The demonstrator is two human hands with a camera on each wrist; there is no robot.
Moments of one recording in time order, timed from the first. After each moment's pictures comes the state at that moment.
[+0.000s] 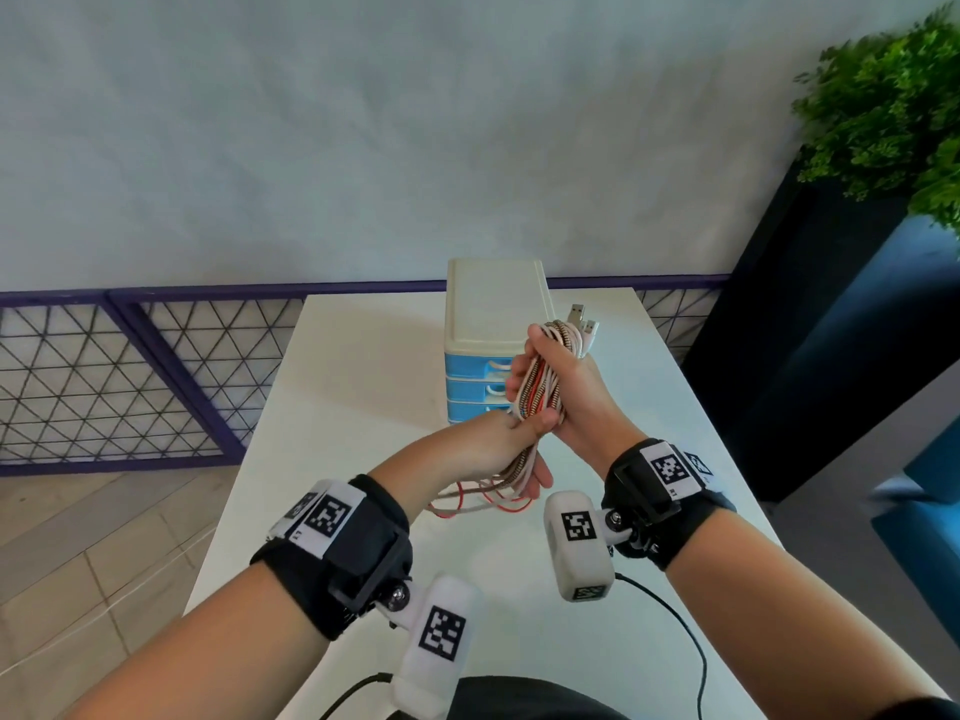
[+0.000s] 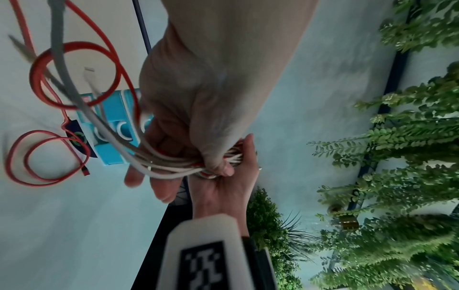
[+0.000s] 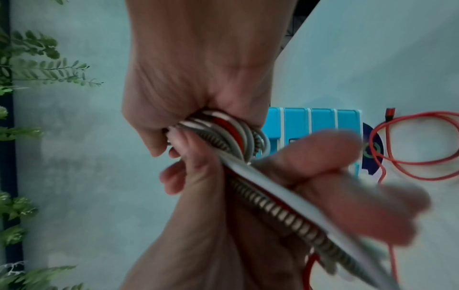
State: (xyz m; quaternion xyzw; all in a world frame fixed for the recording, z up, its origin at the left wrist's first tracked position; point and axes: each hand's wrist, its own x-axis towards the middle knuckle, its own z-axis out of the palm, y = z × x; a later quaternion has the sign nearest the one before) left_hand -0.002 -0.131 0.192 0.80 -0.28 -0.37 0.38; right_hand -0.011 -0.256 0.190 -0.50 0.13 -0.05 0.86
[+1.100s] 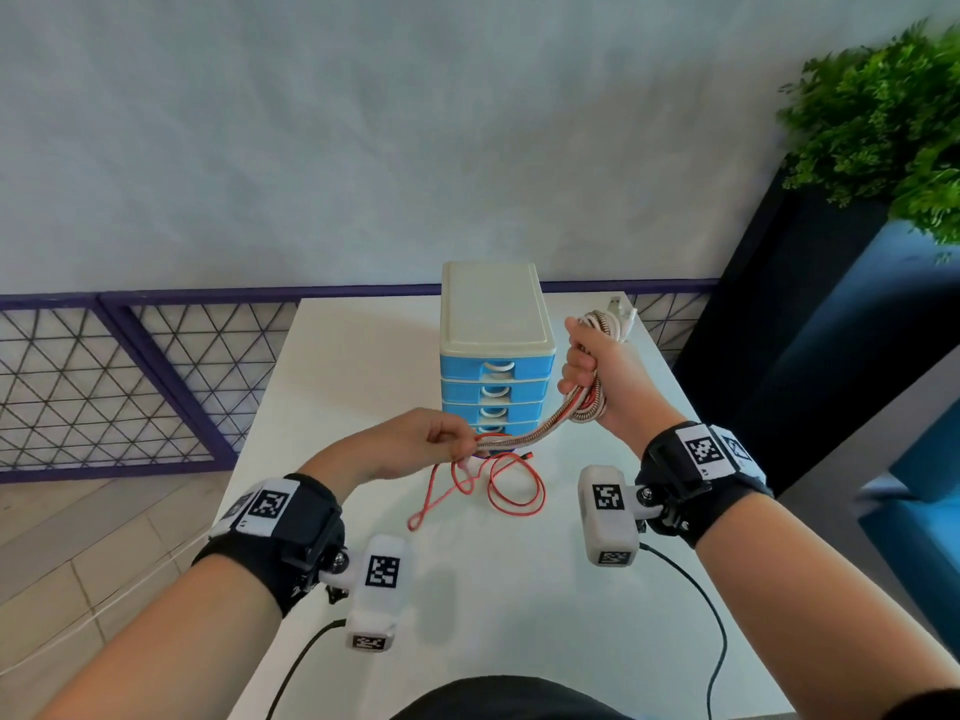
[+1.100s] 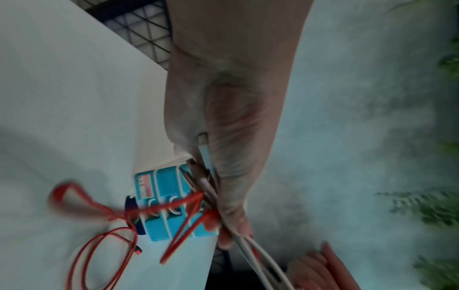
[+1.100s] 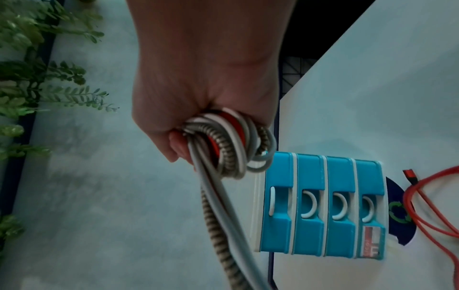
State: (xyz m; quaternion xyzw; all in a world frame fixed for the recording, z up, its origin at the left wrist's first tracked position) left_hand 0.042 -0.070 0.156 0.78 -0.32 -0.34 0.41; right_hand -0.010 -0.304 0.193 -0.49 0.17 -0.07 0.85
